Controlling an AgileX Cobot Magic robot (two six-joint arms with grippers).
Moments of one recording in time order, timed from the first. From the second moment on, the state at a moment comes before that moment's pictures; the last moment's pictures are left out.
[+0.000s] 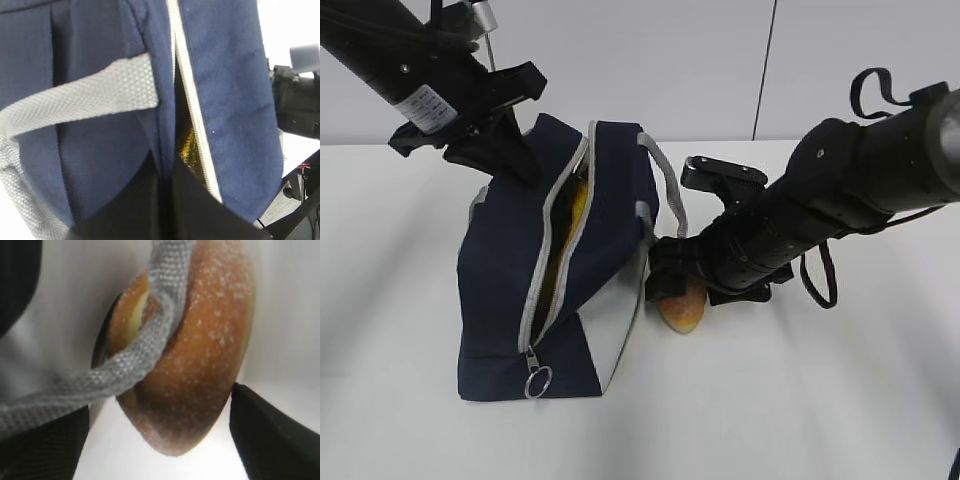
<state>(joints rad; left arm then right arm) -0.28 1.80 -1.54 -0.53 1.12 0.16 0.39 1.93 -1.11 0.69 0.41 -0.39</state>
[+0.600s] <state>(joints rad) -0.28 1.80 -1.54 -0.53 1.13 0.16 0.39 1.99 -1.14 0.69 0.38 -0.38</state>
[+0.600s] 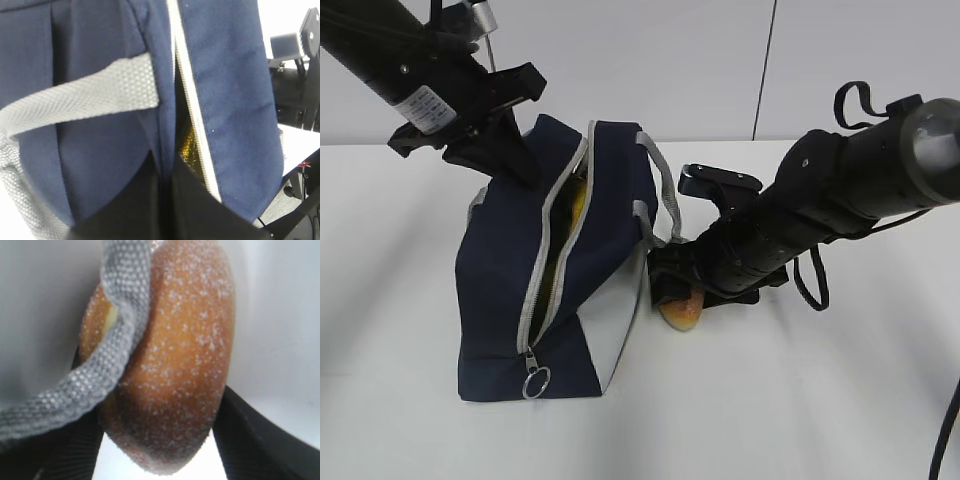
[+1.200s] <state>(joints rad) -0.28 1.80 -1.54 -0.52 1.13 0.16 0.18 1.98 -1.15 0.61 0.62 -0.38</state>
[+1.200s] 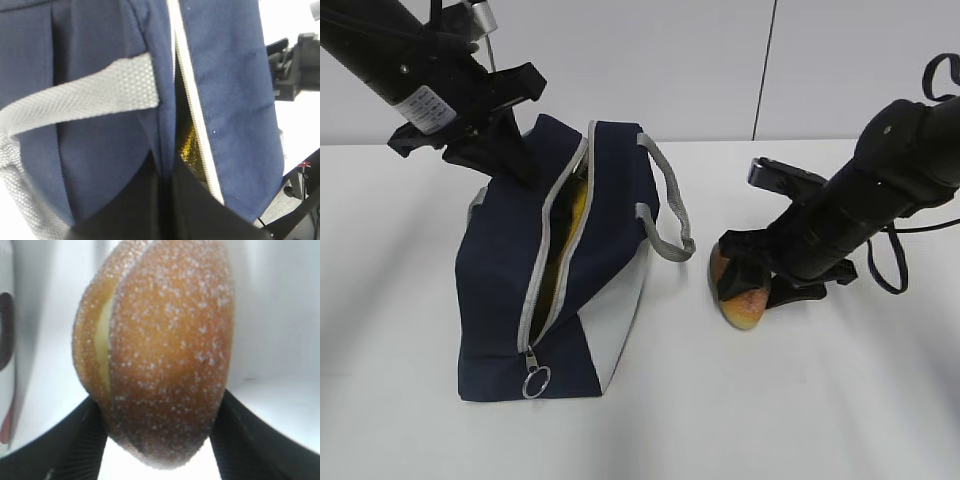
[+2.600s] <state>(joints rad) -0.28 1.80 -1.54 -0.54 1.12 0.17 0.40 1.84 -1.33 1.06 0.77 -0.61</state>
